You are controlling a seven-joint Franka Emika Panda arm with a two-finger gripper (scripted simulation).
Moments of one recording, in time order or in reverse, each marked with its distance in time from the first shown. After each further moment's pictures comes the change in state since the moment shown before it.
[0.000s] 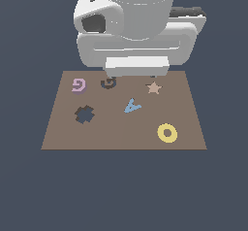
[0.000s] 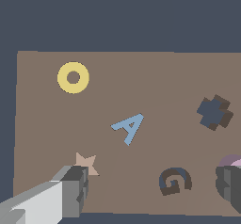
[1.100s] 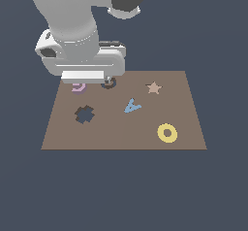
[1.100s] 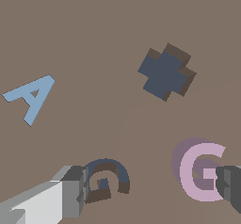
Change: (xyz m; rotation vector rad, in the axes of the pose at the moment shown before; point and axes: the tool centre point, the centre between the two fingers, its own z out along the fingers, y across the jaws) arm -0.052 0.120 0.082 -0.010 -0.014 0.008
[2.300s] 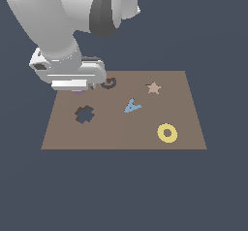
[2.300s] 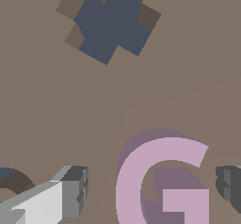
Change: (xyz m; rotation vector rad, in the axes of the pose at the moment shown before) arm -0.023 0.062 0.061 -0.004 -0.007 0.003
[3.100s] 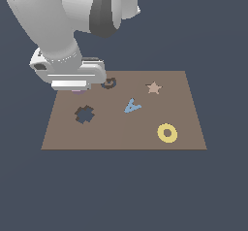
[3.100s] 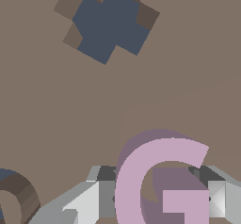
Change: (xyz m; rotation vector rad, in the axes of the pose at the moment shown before) arm 0.000 0.000 0.001 -0.001 0.001 0.007
